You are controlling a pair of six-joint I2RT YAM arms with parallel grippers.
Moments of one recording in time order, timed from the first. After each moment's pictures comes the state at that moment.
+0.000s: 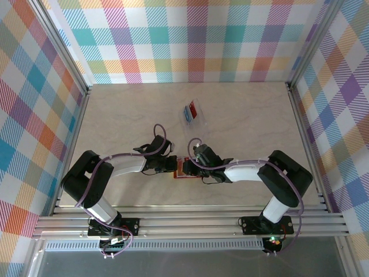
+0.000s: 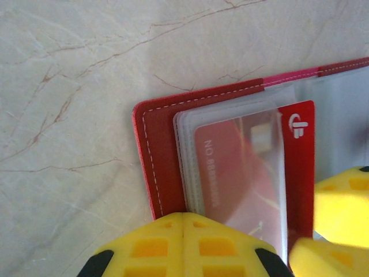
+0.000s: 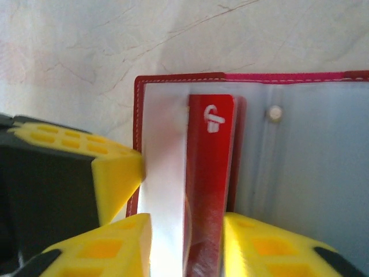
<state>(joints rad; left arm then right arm) -0.62 1.61 0.75 -0.19 0.26 -0.61 0.88 1.64 0.69 0.16 -0.13 0.87</state>
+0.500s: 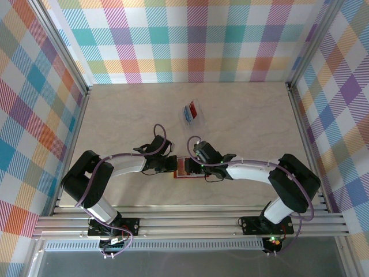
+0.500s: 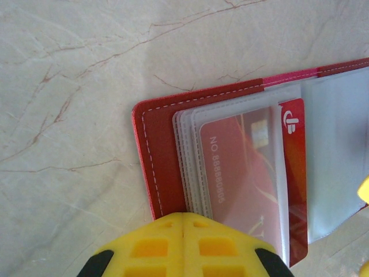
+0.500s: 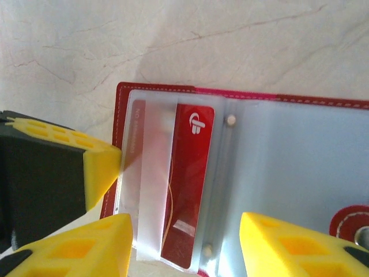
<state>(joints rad) -0.62 1.62 0.75 -0.19 0.26 -0.61 0.88 1.57 0.77 -0.09 -0.03 0.76</state>
